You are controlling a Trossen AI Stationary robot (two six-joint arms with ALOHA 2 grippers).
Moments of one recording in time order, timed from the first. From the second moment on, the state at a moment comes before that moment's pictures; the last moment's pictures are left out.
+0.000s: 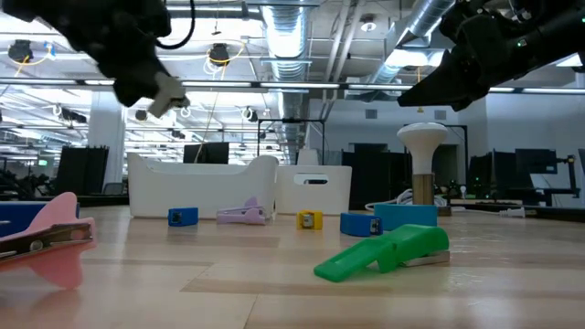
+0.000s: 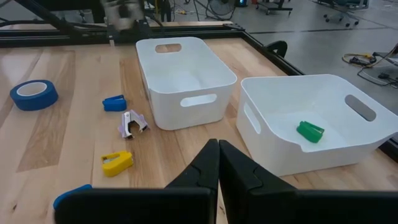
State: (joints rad) left arm -0.20 0.93 0.53 -0.25 -0.39 -0.45; right arm 0.27 1.03 0.37 0.27 0.58 0.15
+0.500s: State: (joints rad) left arm 0.13 1.15 0.53 -0.21 -0.26 -0.29; right arm 0.27 1.03 0.37 0.27 0.58 0.16
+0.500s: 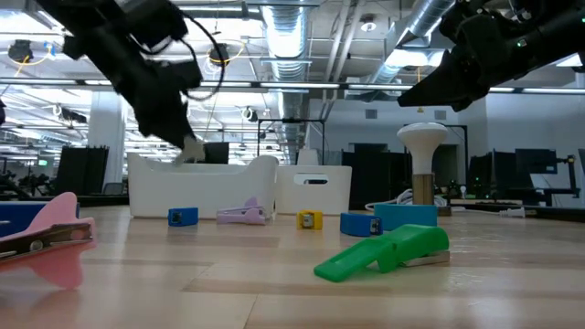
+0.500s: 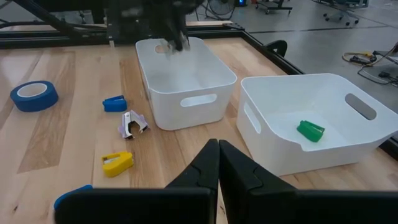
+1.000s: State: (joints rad) left arm 0.16 1.35 0.53 -0.10 -0.26 -0.29; right arm 0.27 1.03 0.37 0.27 0.58 0.16
